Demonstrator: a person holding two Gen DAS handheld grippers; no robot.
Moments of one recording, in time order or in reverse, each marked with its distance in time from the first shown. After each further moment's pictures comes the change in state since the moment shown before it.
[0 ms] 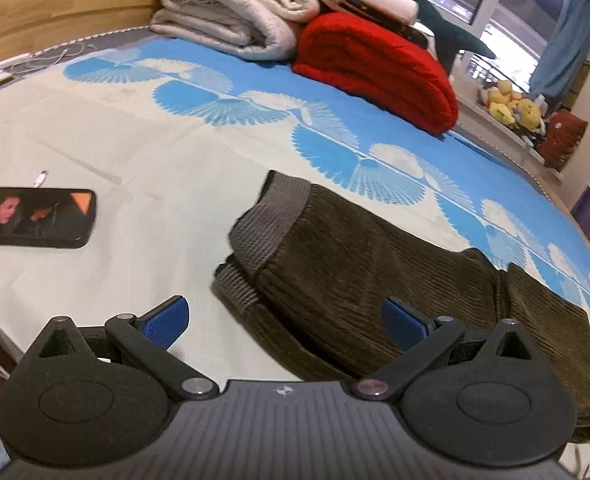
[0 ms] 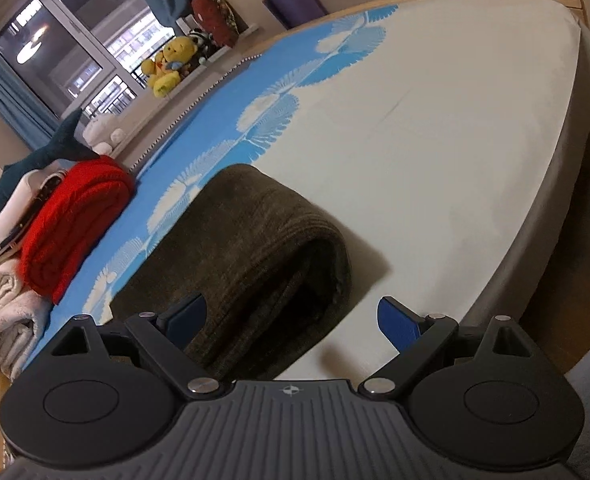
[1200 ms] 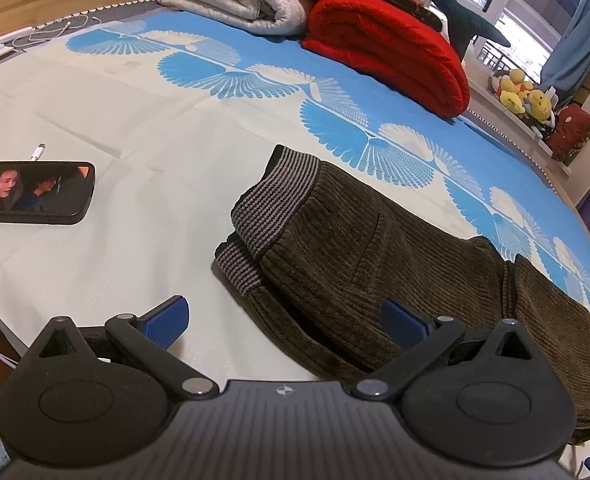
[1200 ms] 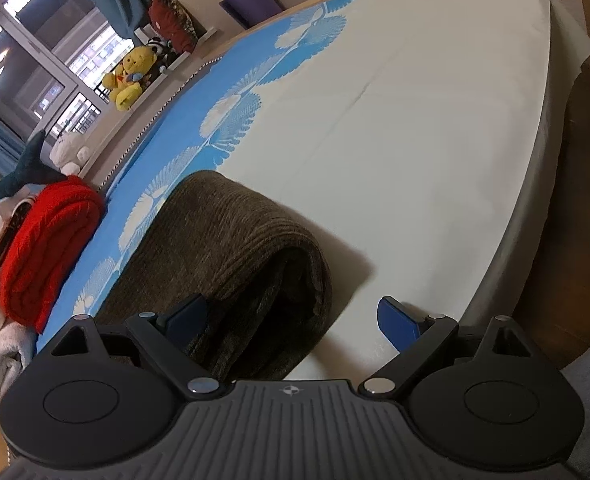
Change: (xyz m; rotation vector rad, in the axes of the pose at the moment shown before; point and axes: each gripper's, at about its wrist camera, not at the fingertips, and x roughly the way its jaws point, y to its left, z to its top) left arm 0.014 -0.001 0.000 -0.025 0.074 0.006; right arm 0.021 -0.008 0.002 0.110 -0.007 -0.061
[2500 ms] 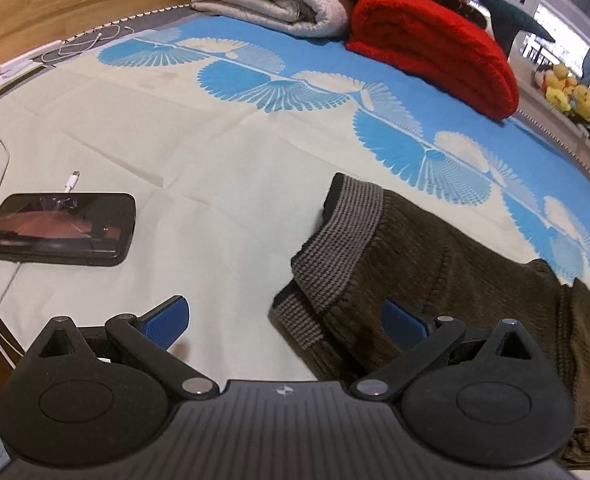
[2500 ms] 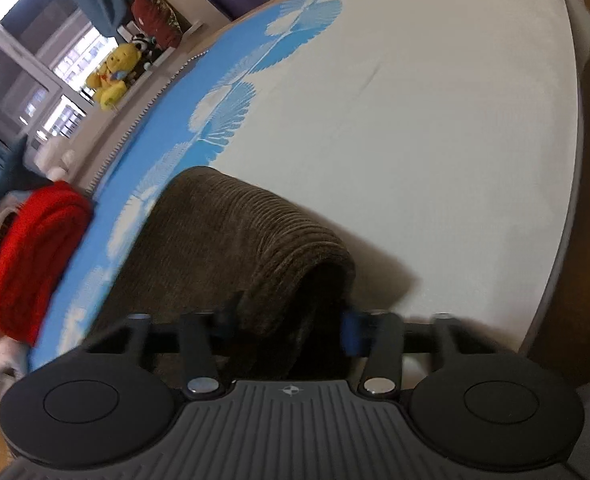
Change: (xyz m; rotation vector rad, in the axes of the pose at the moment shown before) left arm 0.024 0.012 0.038 0.010 0.014 0.164; right arm 0.043 0.017 0.007 0.062 0.024 -0.009
